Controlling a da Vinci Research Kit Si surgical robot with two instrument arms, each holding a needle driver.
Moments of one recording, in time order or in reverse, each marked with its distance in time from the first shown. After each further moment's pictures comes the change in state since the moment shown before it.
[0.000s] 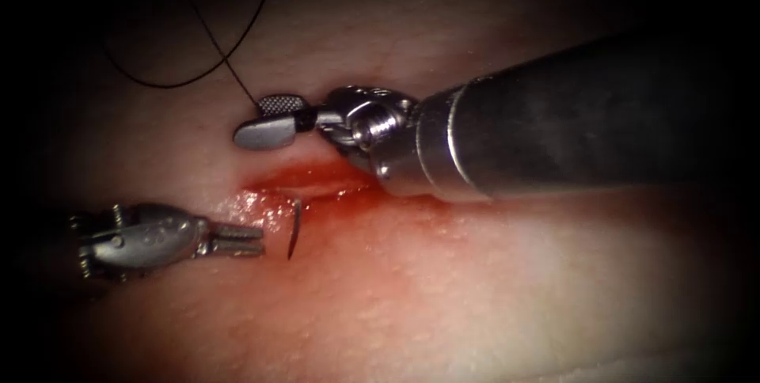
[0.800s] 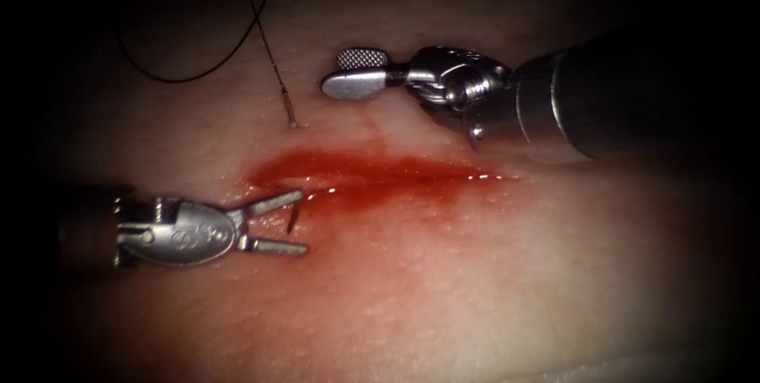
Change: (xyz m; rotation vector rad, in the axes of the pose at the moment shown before) right arm 0.004 0.005 -0.006 -0.071 0.133 -0.029; left arm 0.002 0.000 0.004 0.128 0.218 0.323
